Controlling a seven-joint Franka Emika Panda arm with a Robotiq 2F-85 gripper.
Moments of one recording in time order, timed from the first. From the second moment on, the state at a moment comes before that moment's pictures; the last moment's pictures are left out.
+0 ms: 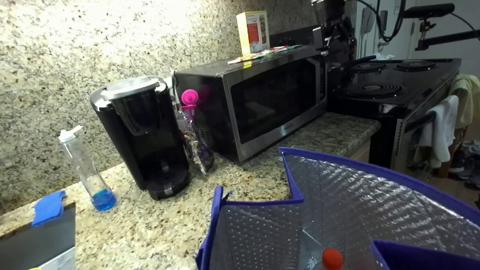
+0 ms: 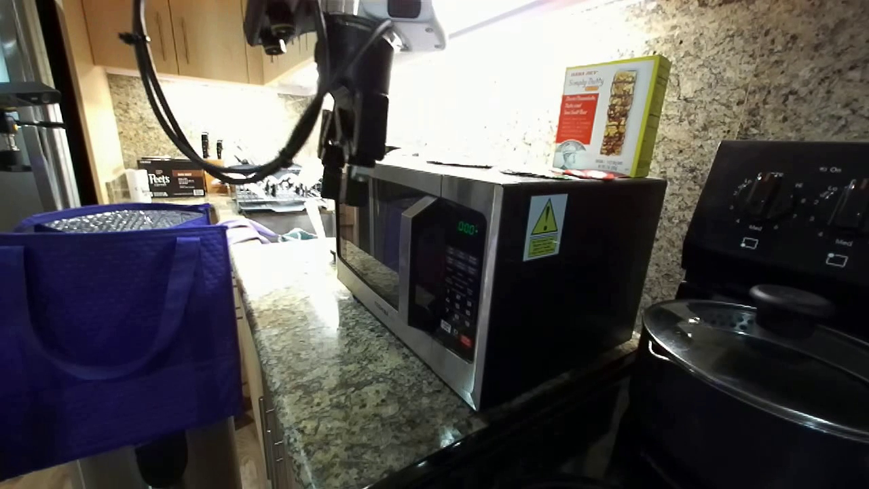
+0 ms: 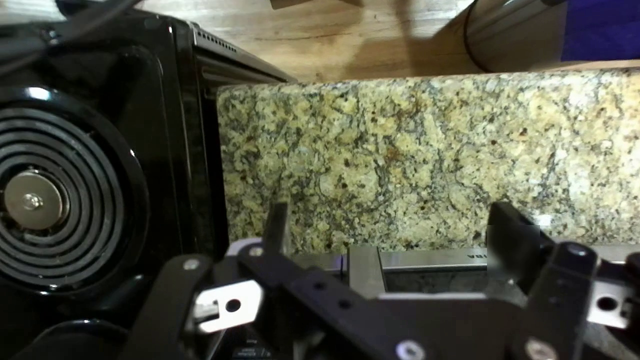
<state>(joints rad) -0.08 0.07 -0.13 -1.77 -0.06 1.69 0.09</state>
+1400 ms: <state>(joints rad) -0.13 0.18 -0.14 -1.76 0.04 1.99 -0.28</state>
